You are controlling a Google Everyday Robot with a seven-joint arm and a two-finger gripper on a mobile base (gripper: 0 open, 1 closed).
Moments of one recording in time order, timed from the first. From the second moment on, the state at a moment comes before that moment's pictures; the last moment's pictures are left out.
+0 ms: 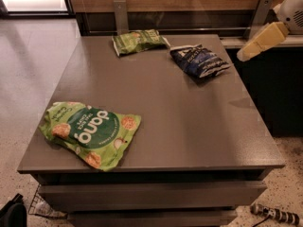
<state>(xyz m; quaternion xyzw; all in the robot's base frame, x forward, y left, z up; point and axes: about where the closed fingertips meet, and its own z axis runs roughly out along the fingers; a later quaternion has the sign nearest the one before) 0.626 -0.280 0.977 -0.42 0.83 0.02 0.37</state>
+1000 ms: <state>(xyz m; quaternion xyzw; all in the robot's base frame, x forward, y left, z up) 0.685 -0.227 0.933 -0.37 0.84 0.07 0.39</state>
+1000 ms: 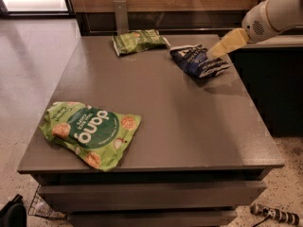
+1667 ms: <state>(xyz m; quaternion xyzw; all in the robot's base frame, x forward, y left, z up) 0.711 -0.172 0.834 -0.35 0.87 0.11 0.33</state>
